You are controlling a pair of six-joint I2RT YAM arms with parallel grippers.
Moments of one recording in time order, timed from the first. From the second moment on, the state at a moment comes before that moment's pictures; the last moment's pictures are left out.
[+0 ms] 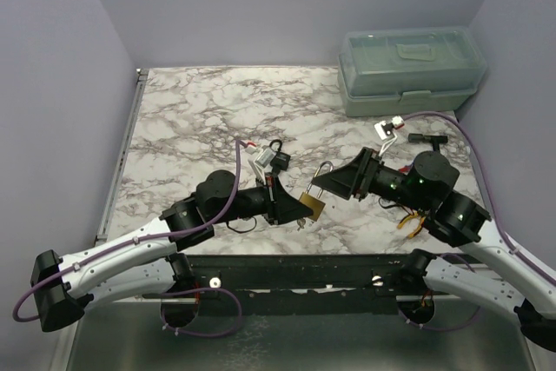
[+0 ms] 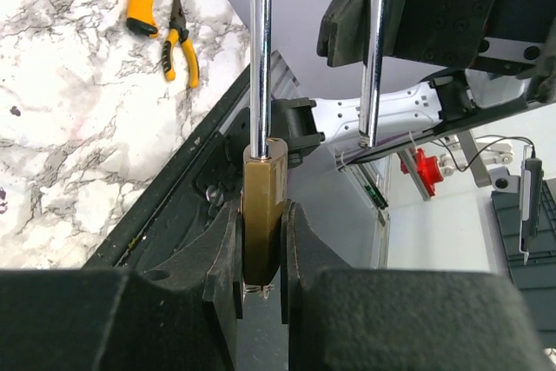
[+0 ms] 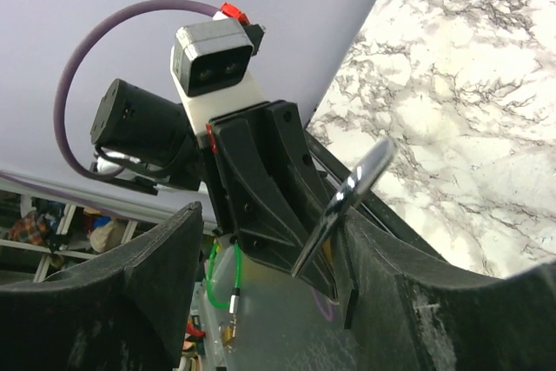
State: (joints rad) left arm -1.04 0.85 0.67 0.06 0.27 -0.89; right arm 0.85 0.72 0.88 -0.23 -0.23 0.93
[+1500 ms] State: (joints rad) left arm -1.04 0.75 0.73 -0.11 0.31 -0.82; right arm 0.85 0.75 1.09 -0.52 -0.07 0.64
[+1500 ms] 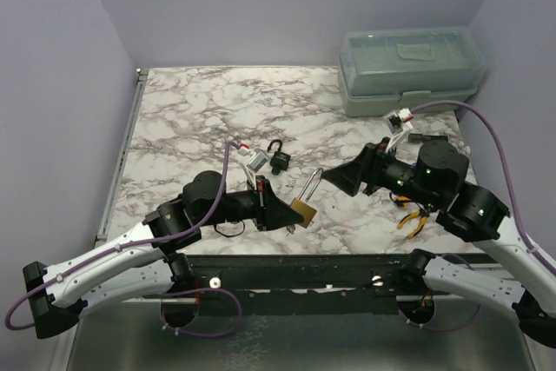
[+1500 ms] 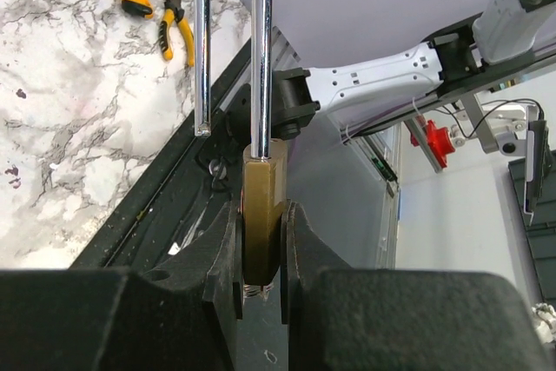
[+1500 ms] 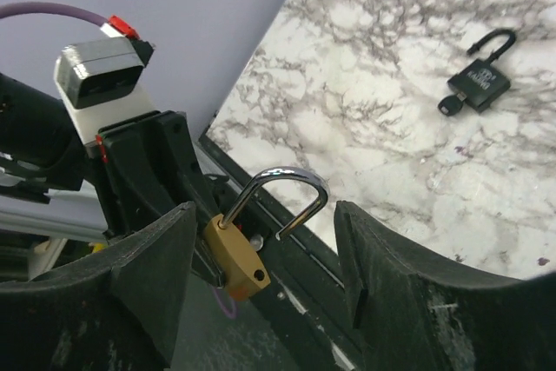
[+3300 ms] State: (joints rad) left arm -1.03 0.83 0.69 0.01 0.36 -0.83; right arm 0.86 1.05 1.13 -0.48 -0.25 0.88
